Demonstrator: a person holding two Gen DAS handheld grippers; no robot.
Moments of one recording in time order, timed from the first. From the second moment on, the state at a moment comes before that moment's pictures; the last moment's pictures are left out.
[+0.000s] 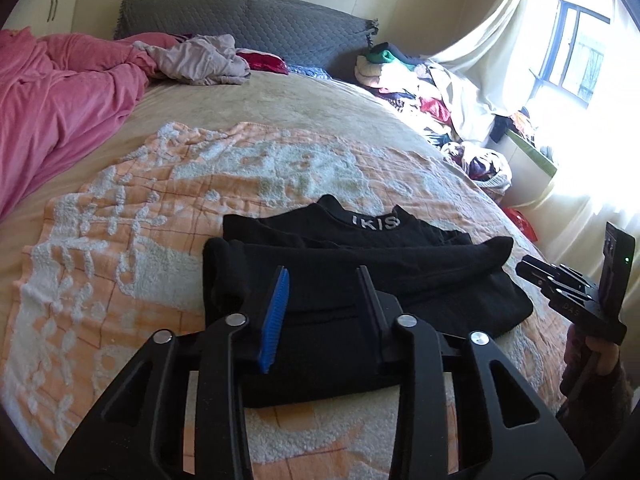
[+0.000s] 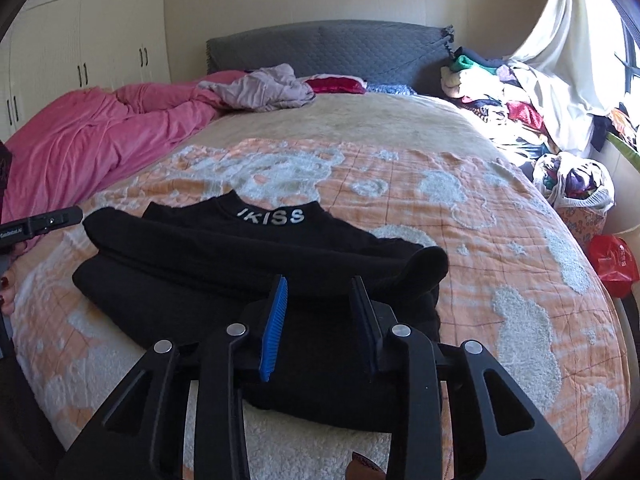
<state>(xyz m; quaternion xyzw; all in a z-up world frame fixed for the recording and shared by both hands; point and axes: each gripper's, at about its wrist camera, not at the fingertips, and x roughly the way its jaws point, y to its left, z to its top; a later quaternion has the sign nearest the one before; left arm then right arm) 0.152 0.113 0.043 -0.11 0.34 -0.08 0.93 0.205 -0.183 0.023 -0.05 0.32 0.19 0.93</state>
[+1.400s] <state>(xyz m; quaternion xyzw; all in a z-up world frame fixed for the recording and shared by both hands) 0.243 0.191 0.012 -0.15 0.36 -0.01 0.92 0.342 -0.232 -0.009 0.00 0.37 0.08 0.93</state>
